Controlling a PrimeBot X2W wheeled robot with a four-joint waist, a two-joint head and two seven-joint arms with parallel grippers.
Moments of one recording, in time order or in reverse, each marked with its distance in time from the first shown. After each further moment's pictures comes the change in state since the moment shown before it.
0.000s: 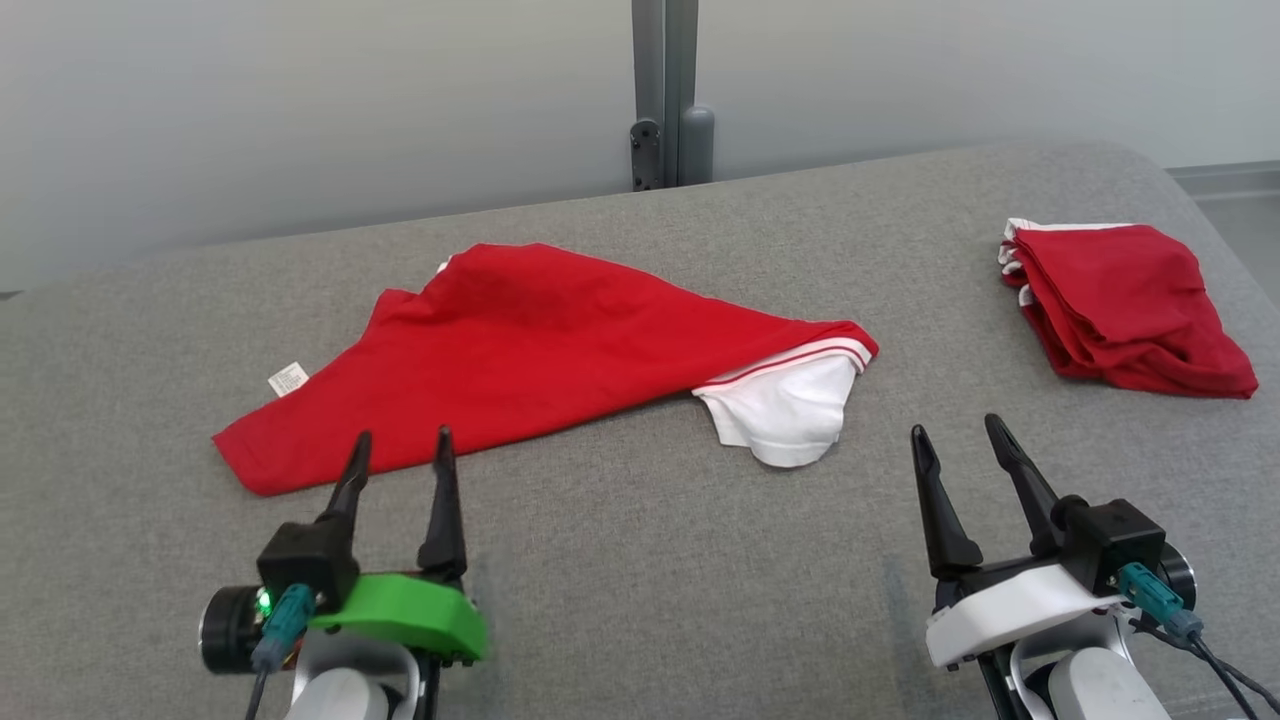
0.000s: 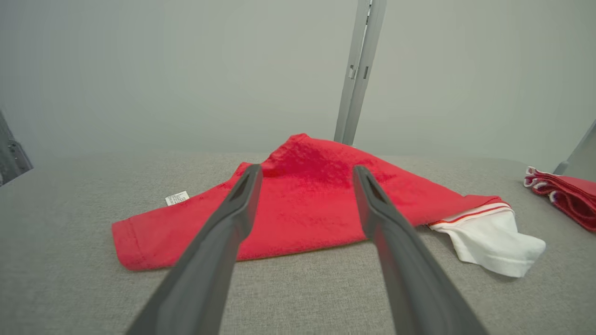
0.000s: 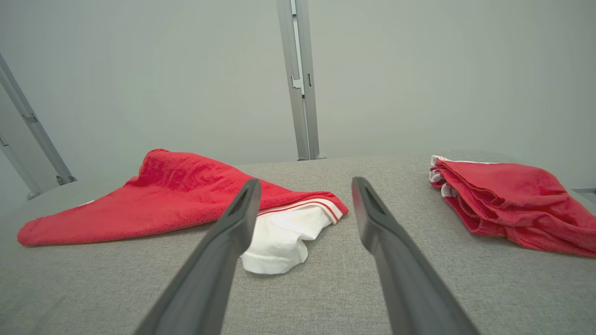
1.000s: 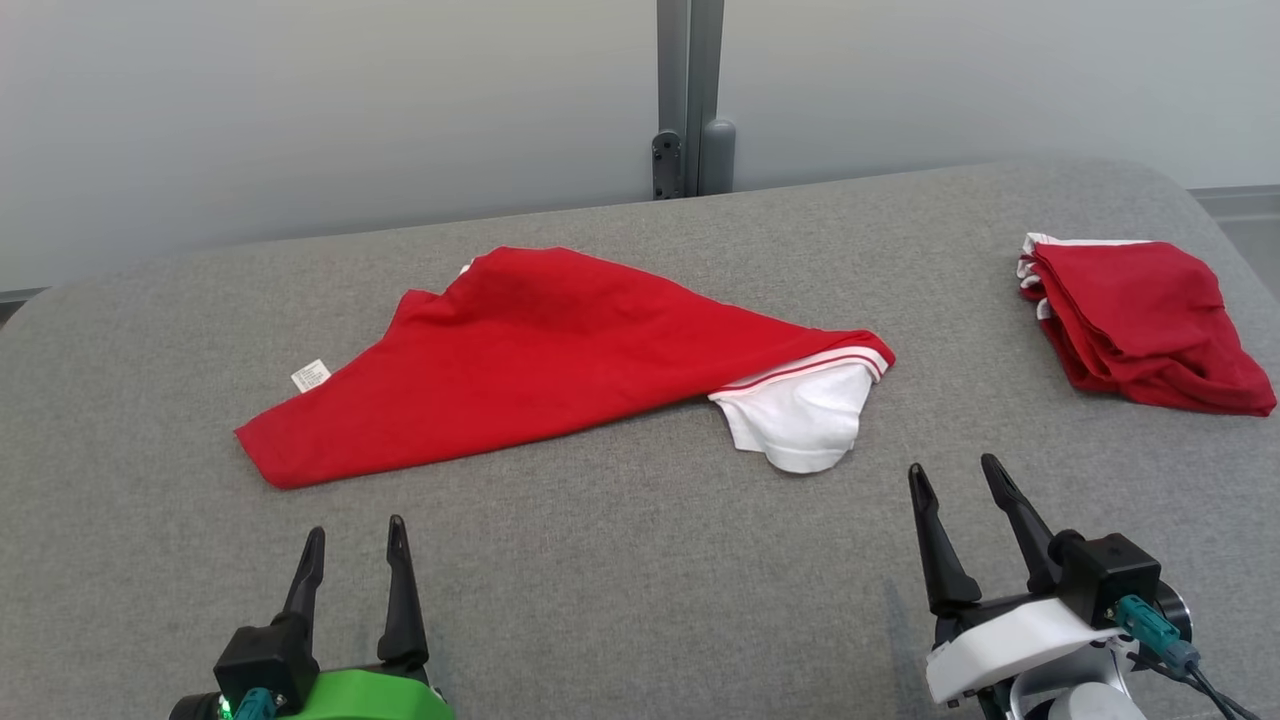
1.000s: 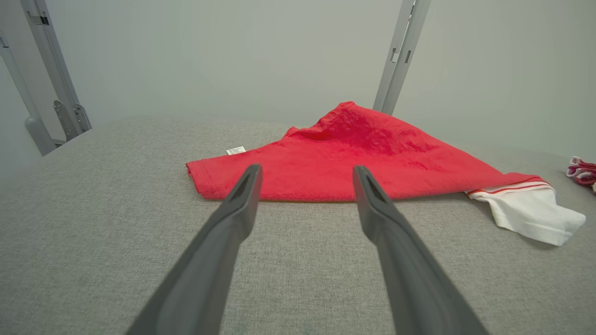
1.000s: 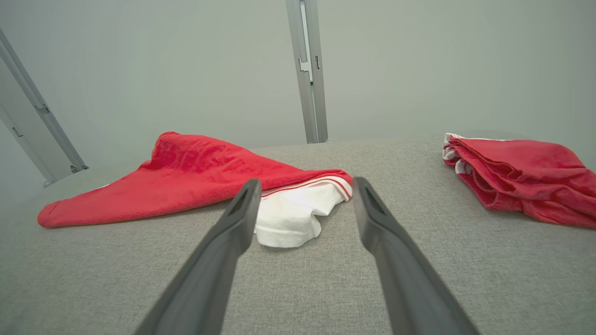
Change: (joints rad) left arm 0.225 -0.098 0.240 -0.080 0.153 -0.103 0.000; right arm 0.058 0.000 0.014 0.003 0.024 0.000 0.000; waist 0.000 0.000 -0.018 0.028
